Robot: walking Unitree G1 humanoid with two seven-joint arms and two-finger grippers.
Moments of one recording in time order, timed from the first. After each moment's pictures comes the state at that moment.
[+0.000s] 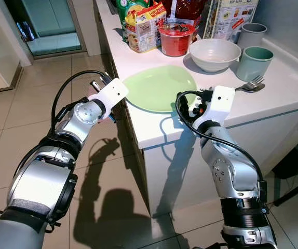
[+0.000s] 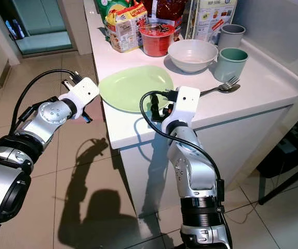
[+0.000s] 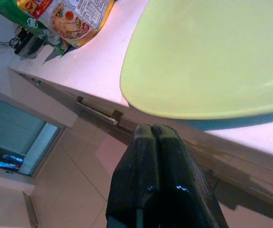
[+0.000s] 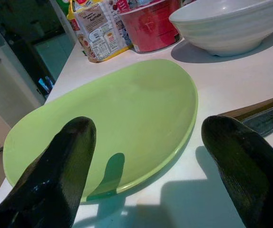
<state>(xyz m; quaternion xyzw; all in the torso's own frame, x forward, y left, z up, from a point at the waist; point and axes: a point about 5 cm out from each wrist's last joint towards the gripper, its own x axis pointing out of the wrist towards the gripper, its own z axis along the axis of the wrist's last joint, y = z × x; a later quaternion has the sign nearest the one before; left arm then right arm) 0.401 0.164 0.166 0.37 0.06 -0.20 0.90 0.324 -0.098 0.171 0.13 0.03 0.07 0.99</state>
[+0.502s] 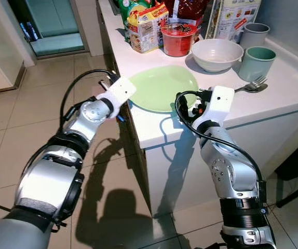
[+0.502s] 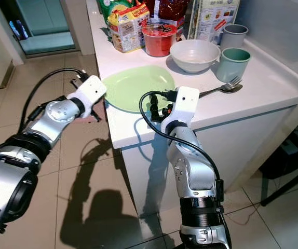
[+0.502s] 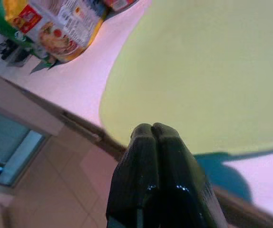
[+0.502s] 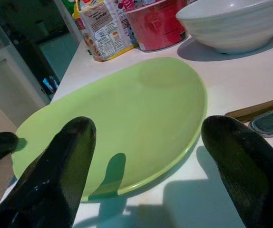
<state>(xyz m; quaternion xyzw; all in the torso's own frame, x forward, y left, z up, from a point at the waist) 0.401 0.139 0.169 0.34 0.04 -0.23 0.91 0.323 -0.096 0.171 0.13 0.03 0.07 0.99</state>
